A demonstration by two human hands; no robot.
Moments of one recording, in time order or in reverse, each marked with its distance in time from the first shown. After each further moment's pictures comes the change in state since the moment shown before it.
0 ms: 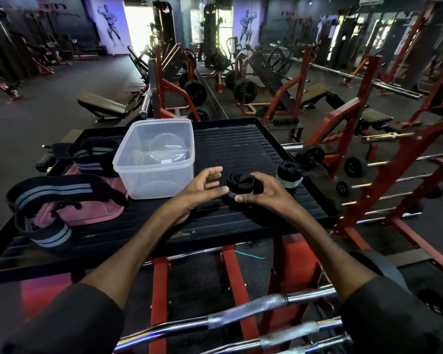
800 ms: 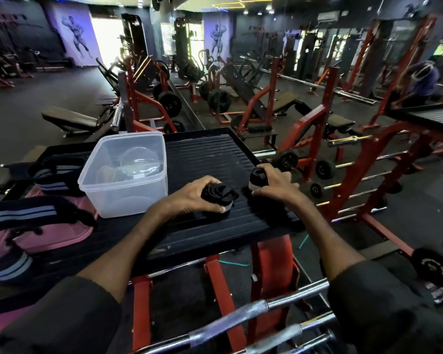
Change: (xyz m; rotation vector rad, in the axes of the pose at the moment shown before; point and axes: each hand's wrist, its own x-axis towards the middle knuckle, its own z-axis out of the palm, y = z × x) left_hand 0.045 0.021 0.016 0.481 -0.239 0.161; right_hand 0.004 0.011 -0.078 -0.484 0.102 0.401
